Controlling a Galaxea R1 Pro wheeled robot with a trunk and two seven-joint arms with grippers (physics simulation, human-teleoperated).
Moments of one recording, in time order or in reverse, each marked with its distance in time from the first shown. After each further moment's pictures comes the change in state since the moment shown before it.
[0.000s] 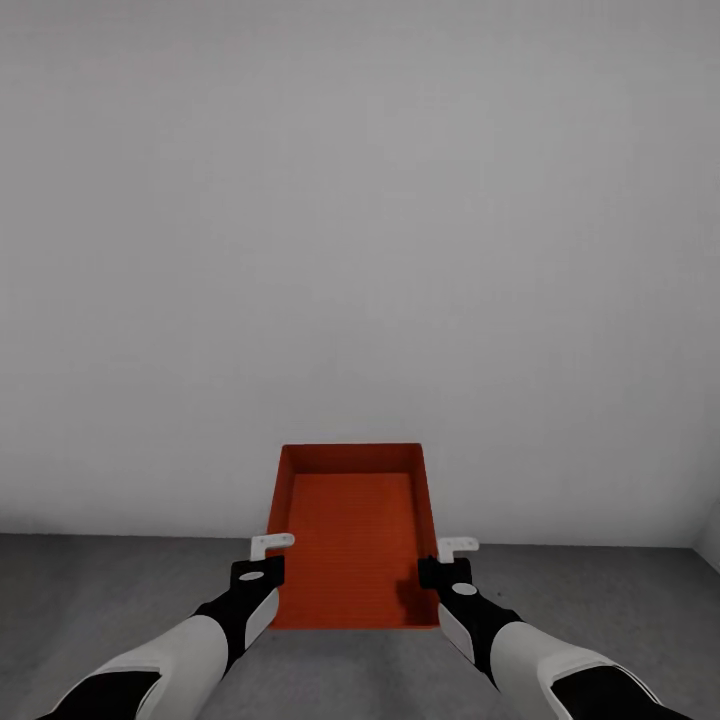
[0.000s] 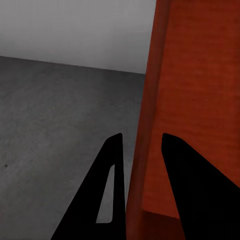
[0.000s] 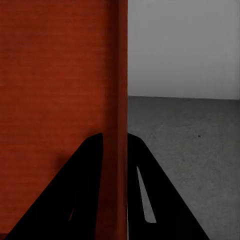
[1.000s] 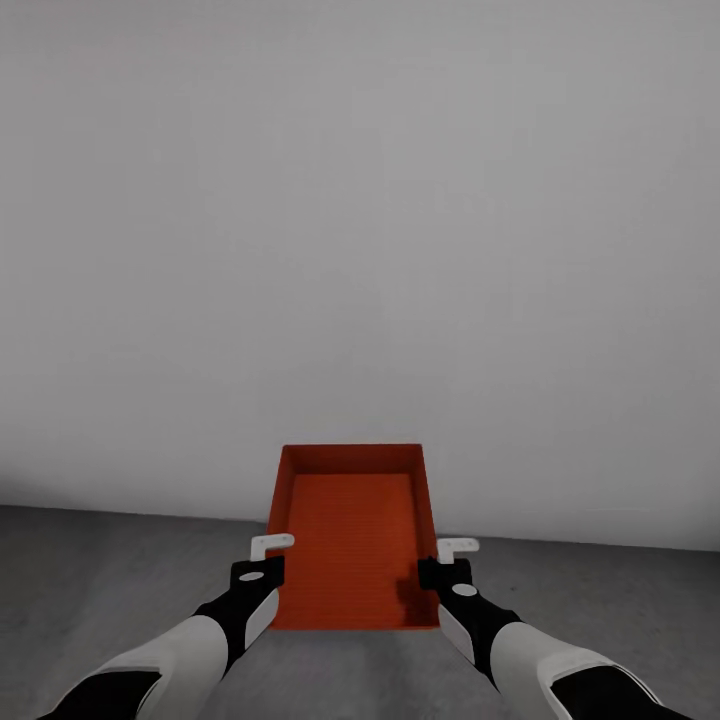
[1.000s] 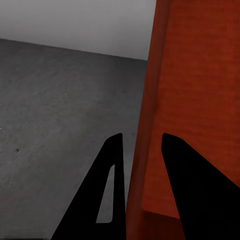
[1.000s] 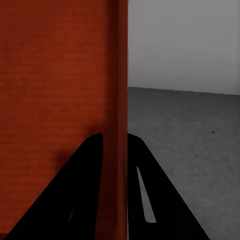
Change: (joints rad) left arm 0.000 0.000 0.000 0.002 -0.001 0.000 0.000; right arm 0.000 0.001 -0.001 0.005 -0.001 -0.003 0.000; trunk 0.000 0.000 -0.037
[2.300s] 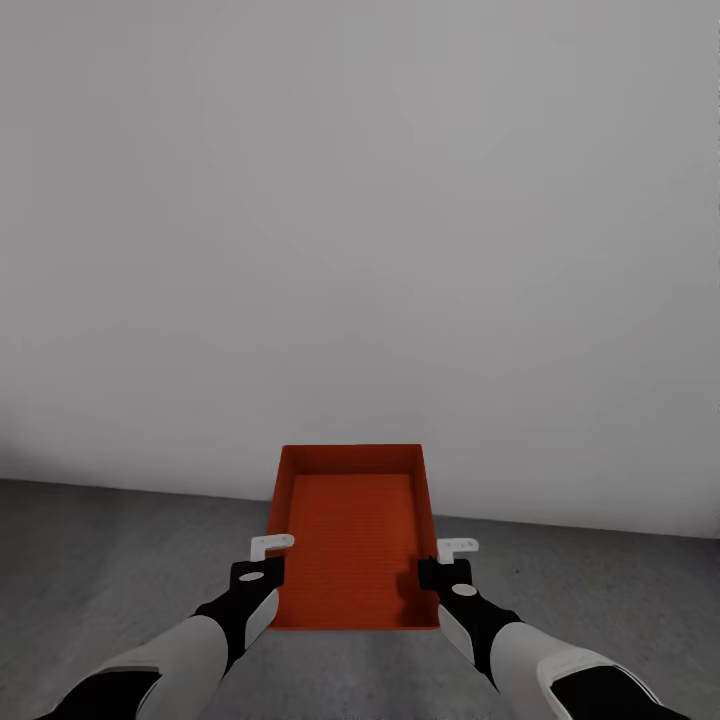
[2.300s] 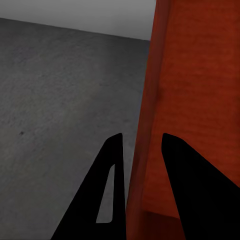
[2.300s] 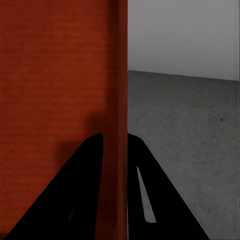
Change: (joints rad) left arm 0.000 0.000 0.001 0.001 0.000 0.000 -0.001; right arm 0.000 0.000 0.000 0.000 0.000 0.001 0.000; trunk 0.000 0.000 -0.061
